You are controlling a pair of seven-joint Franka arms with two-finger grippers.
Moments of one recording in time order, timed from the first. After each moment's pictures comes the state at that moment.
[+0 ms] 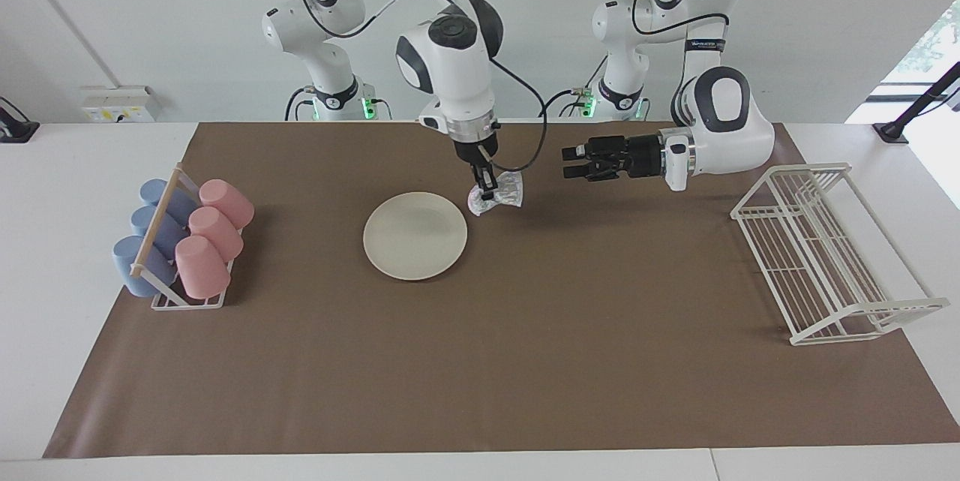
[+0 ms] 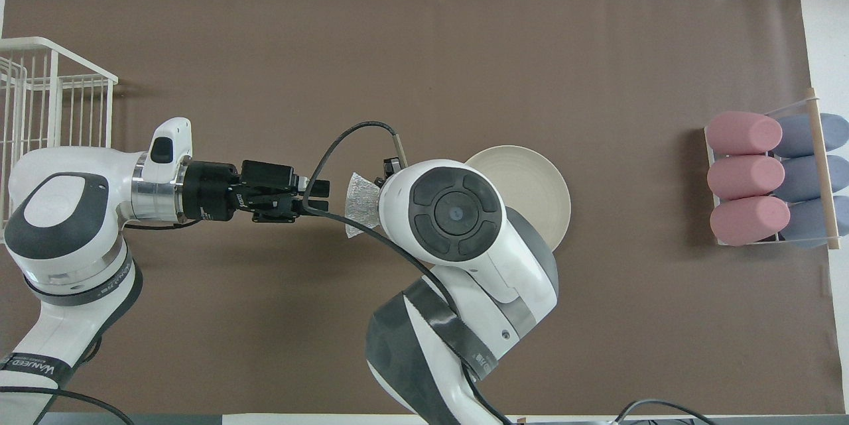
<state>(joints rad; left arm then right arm) -0.04 0.02 -0.10 -2.20 -1.40 1.70 0.32 0.54 0.16 0.05 -1.90 0.08 2.21 1.85</state>
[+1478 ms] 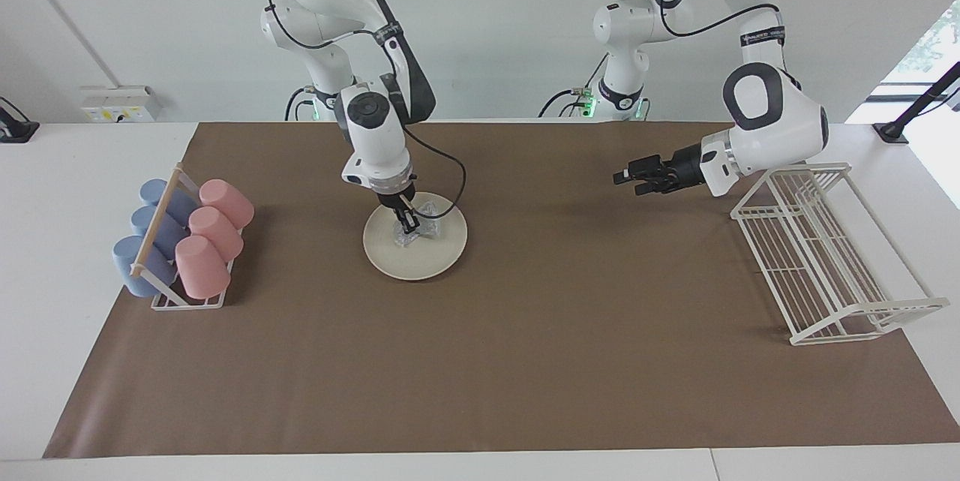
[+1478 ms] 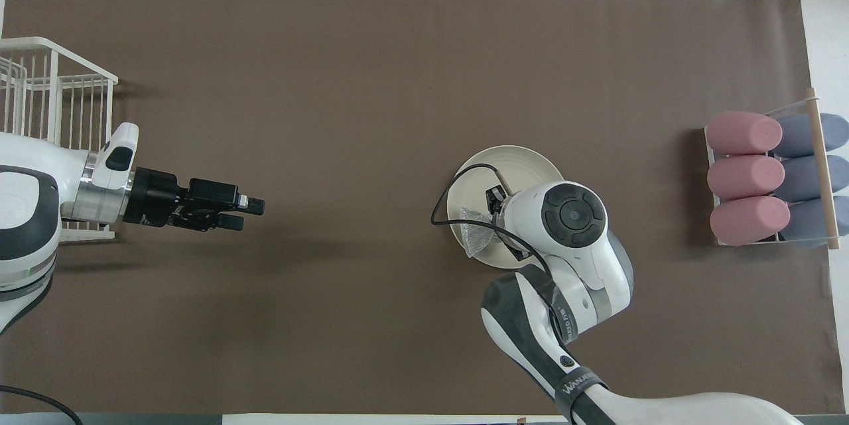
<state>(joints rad) 0.09 0.02 -0.08 -2.15 -0.72 1.77 0.27 0.31 0.13 0.05 -2.27 0.08 2.44 1.35</state>
